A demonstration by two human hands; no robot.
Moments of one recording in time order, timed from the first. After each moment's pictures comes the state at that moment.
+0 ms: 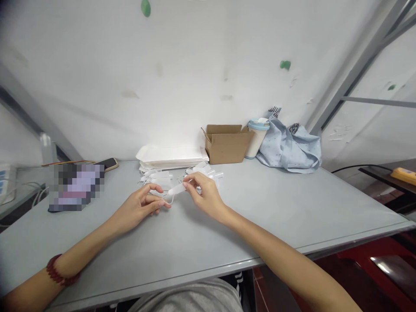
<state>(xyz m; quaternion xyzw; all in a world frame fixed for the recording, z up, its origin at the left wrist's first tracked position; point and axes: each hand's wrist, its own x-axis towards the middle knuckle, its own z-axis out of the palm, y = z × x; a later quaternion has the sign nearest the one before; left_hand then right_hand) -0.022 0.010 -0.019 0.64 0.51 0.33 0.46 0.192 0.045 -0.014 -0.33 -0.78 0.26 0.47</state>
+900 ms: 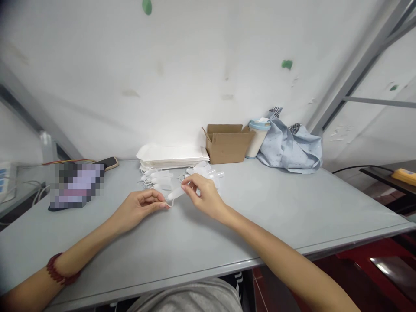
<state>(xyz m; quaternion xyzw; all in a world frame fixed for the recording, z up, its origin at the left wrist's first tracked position) -0.019 0.007 -0.015 0.65 0.53 0.33 0.43 0.193 0.044 -0.012 -0.31 -0.81 0.23 0.44</state>
